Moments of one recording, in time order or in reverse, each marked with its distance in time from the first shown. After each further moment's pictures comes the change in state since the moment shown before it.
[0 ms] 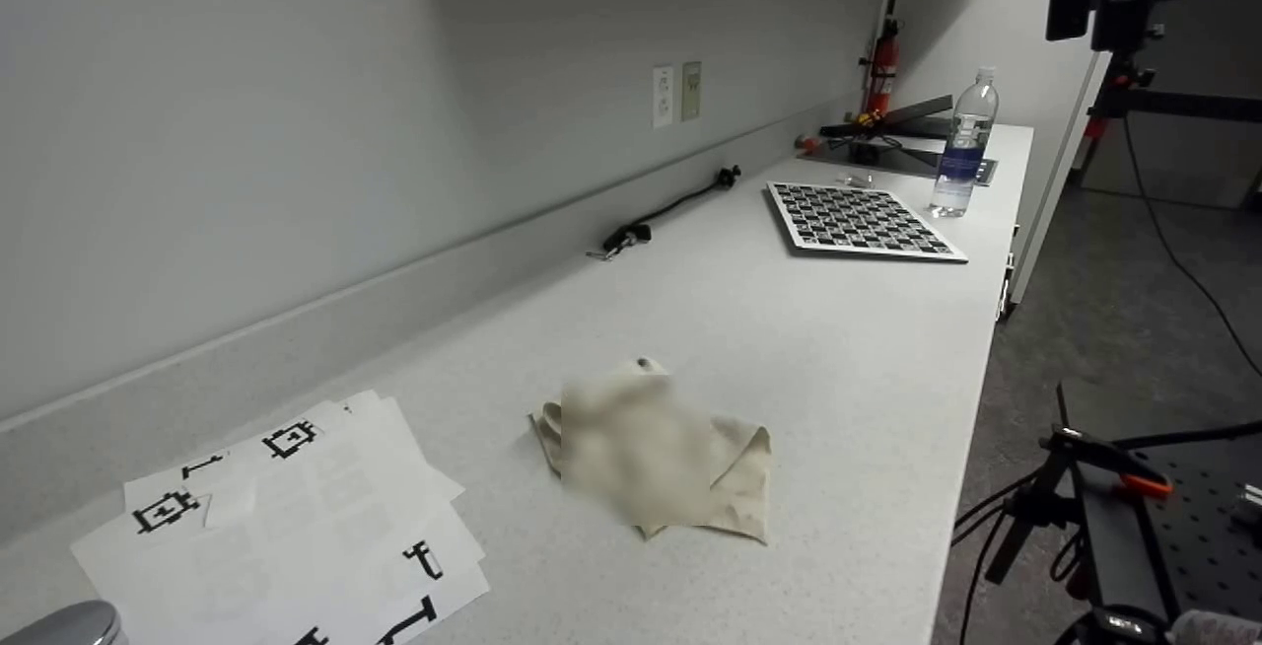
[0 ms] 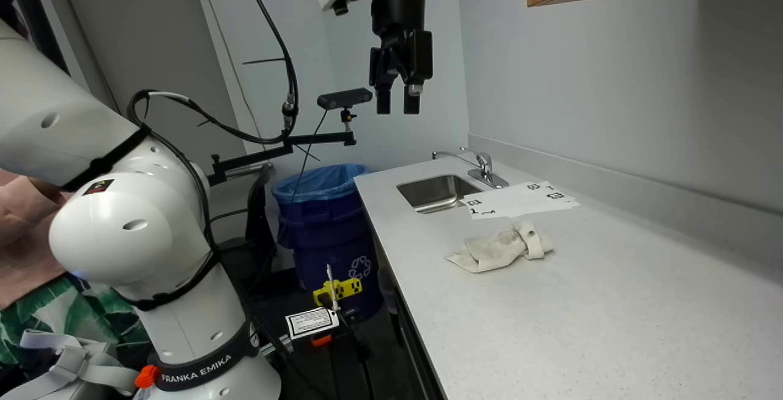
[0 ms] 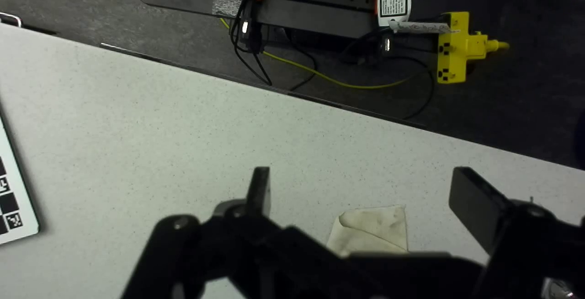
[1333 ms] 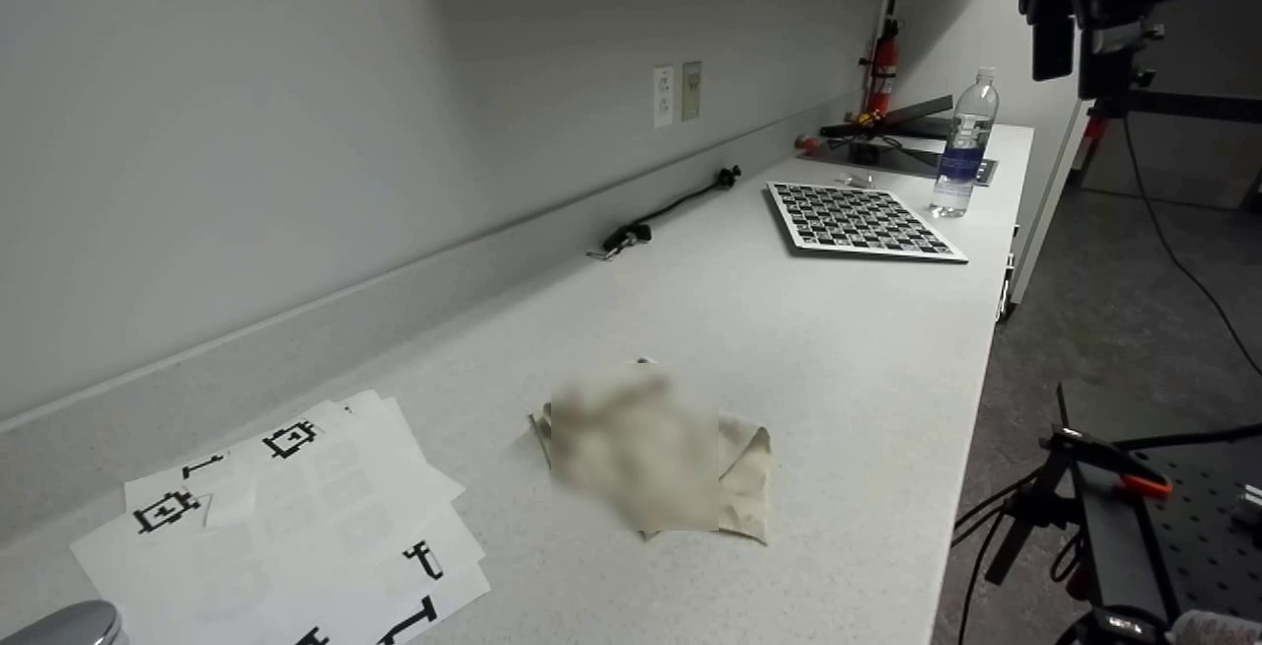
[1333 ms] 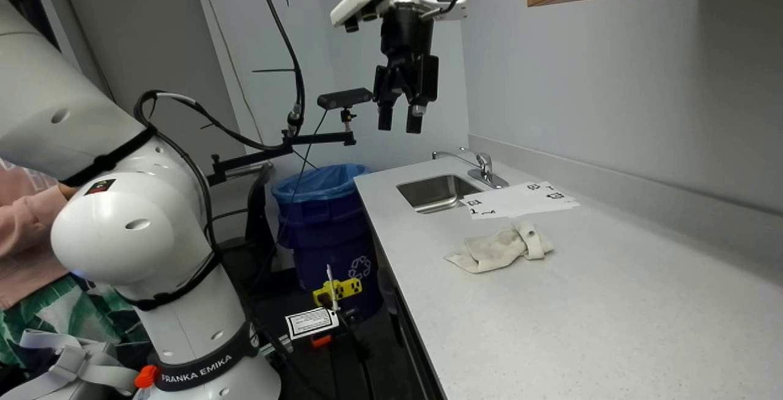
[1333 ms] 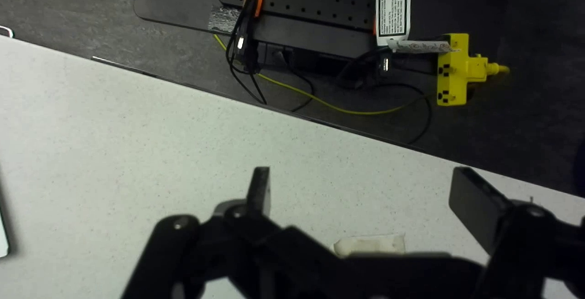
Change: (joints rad) arm 0.013 0.076 0.004 -0.003 -0.001 -0.008 -0.008
